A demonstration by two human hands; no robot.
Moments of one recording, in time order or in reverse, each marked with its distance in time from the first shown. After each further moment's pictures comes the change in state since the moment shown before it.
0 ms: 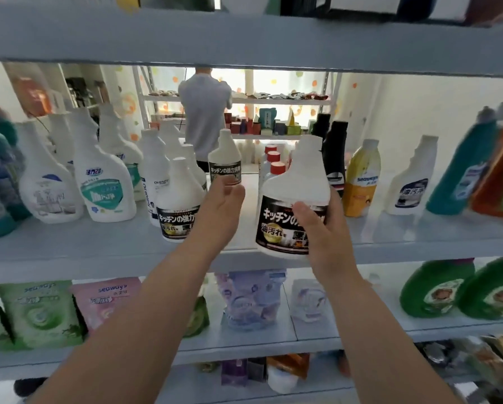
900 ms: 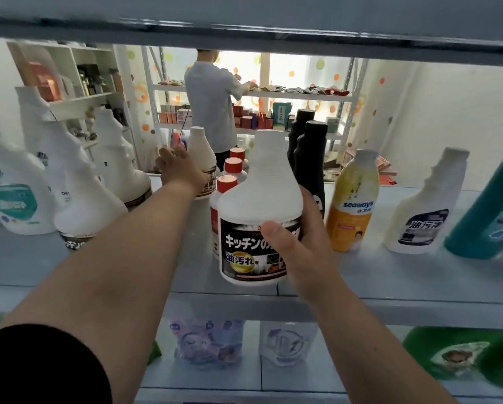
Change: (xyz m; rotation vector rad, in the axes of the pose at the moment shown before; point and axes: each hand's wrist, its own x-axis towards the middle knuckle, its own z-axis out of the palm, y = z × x) left_hand 0.235 -0.071 0.059 0.922 0.325 -0.198; right_hand 0.108 0.045 -0.067 0.002 -0.329 -0.085
